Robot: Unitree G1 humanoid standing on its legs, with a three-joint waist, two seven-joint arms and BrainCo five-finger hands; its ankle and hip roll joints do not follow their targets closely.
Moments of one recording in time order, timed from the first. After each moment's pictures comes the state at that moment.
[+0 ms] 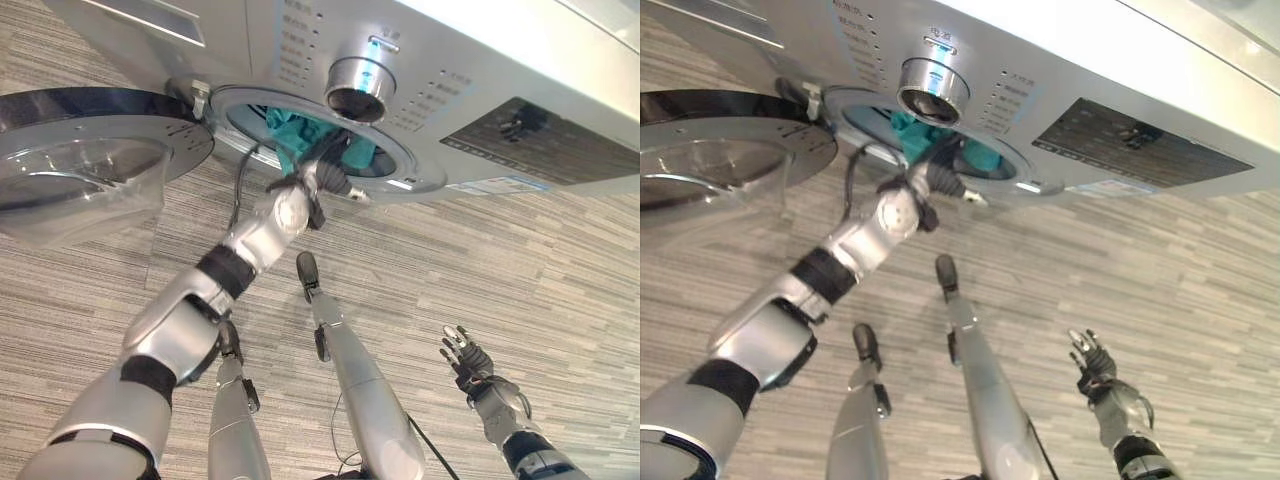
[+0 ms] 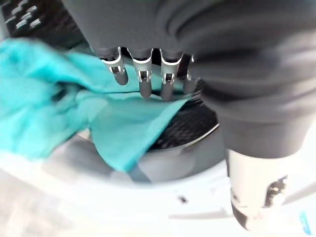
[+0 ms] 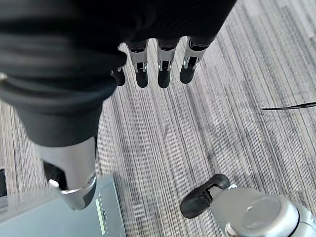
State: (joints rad) left arm -1.06 0.31 -0.67 0.65 0.17 0.03 0.13; right arm -0.21 -0.39 0.17 0.97 0.99 -0.13 0.13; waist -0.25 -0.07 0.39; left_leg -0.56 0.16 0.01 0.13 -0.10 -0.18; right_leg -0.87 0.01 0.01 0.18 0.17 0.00
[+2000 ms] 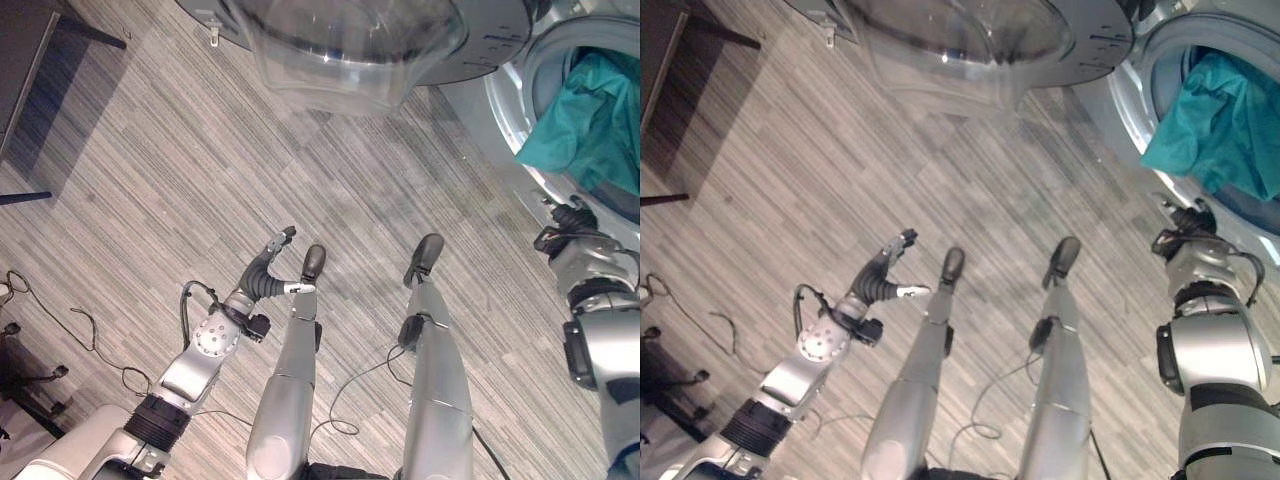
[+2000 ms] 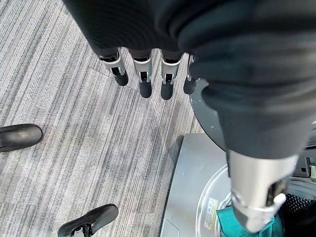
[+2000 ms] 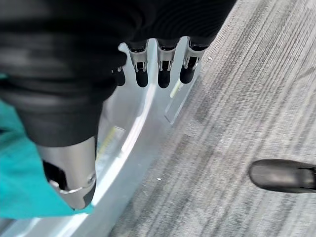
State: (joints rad) left arm -0.25 0.50 -0.37 0.03 -0.19 -0.06 0.07; right arm -1.06 -0.72 0.15 1.44 0.76 -0.03 -0.09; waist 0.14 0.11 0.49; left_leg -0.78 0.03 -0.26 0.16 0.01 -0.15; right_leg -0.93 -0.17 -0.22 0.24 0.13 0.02
